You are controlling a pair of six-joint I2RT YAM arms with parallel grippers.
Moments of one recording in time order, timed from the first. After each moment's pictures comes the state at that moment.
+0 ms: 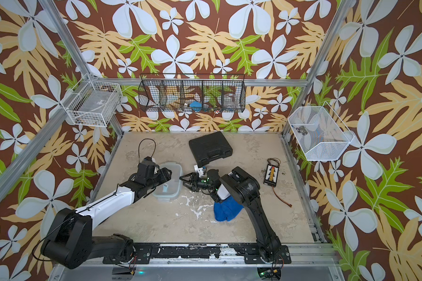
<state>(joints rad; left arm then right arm) -0.34 1.33 0.68 -0.06 0.01 -0.75 0.63 2.33 0.97 1.30 -0.74 1.50</state>
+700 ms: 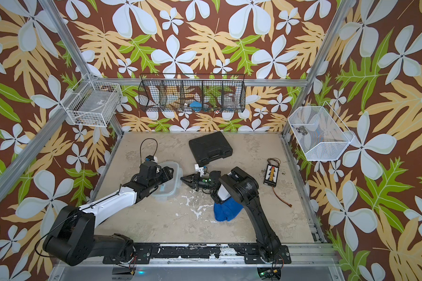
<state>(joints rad) -0.37 1.37 0.67 0.03 -0.02 -0.74 0.63 2.35 0.96 1.46 -0.75 1.60</state>
